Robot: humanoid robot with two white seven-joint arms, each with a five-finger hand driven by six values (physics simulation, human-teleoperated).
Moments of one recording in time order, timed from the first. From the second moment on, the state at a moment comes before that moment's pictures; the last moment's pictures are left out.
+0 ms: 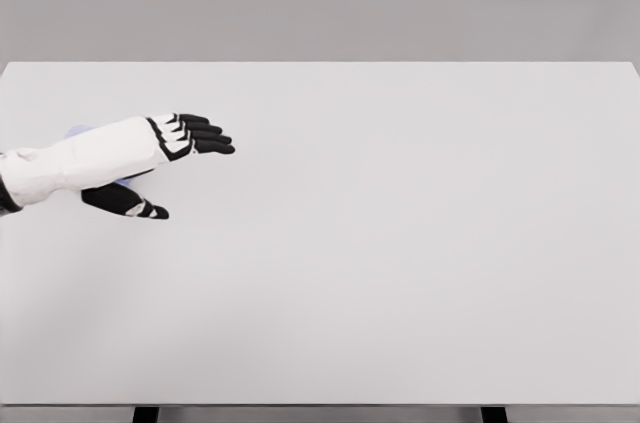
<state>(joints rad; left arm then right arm) -0.32 0.86 -0.31 -1.75 -0.07 -0.61 -0.55 -0.02 0.00 -0.05 -0.01 0.10 -0.08 0.08</state>
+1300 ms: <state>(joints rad) -0.89 0.91 -0.89 -1.09 -0.39 -0.61 -0.55 -0.02 0.00 -0.05 -0.01 0.10 -0.08 0.08</state>
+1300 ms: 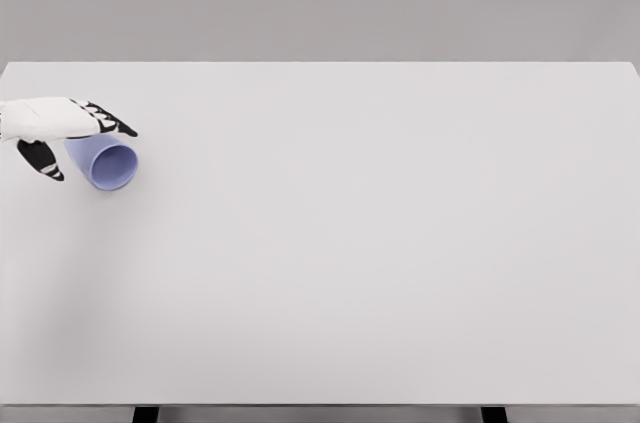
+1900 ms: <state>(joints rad) -0.88 0.84 -0.89 -1.05 -0.47 -0.61 -0.55 -0.02 0.00 -0.05 -0.01 0.10 -0.08 0.08</state>
